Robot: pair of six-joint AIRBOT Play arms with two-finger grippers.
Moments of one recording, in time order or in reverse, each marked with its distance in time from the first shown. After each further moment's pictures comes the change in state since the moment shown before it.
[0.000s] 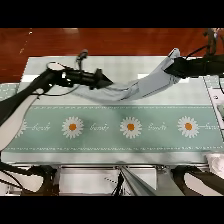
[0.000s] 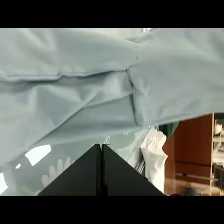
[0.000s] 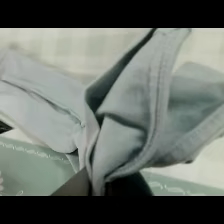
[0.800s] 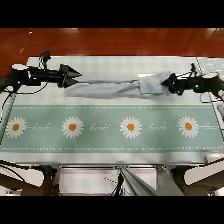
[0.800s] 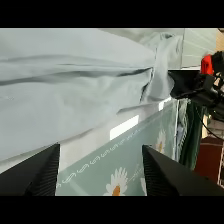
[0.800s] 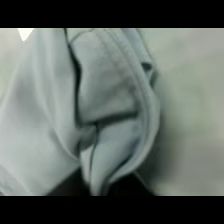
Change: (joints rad) left arm 0.422 -0.022 0.000 0.132 -0.149 -0.003; right arm -0.214 -0.641 -0.002 0.338 -0.229 -0.116
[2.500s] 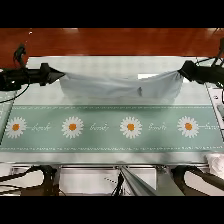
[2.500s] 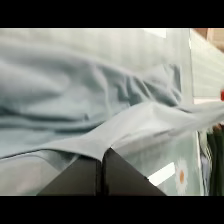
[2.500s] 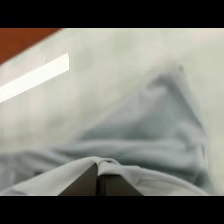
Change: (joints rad) left arm 0.101 0.292 -0.181 0.027 0.138 0.060; right arm 0.058 0.528 -0.161 -0.259 -0.183 0.110
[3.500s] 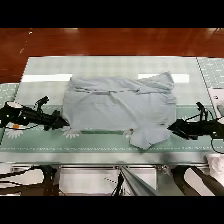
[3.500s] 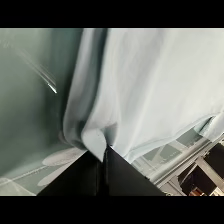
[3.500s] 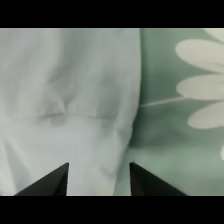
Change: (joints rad) left arm 0.129 -0.029 -0.454 0.425 -0.172 -0.067; right arm -0.248 0.250 -0.659 -0.086 0.389 -0.111
